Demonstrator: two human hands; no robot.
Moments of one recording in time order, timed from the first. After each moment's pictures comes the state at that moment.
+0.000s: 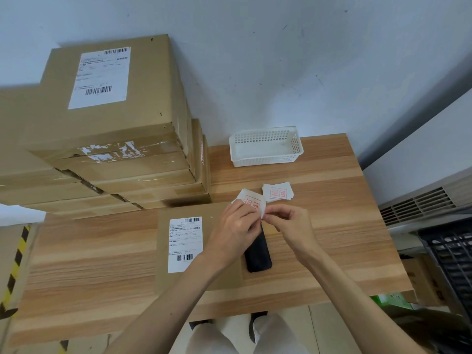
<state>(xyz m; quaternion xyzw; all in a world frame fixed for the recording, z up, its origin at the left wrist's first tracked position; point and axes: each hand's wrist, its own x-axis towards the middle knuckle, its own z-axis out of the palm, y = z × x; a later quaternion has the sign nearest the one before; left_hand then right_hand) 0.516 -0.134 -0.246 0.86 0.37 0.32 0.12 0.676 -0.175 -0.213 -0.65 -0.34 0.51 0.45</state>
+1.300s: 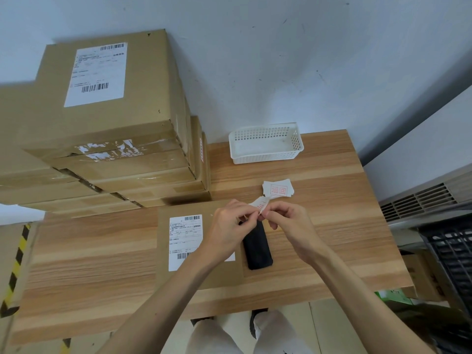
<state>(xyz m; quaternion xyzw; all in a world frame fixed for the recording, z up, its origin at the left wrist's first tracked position) 0.506 -0.135 -0.222 0.75 0.44 0.31 0.38 0.678 -0.176 -0.203 -0.61 -0.36 0.57 0.43</state>
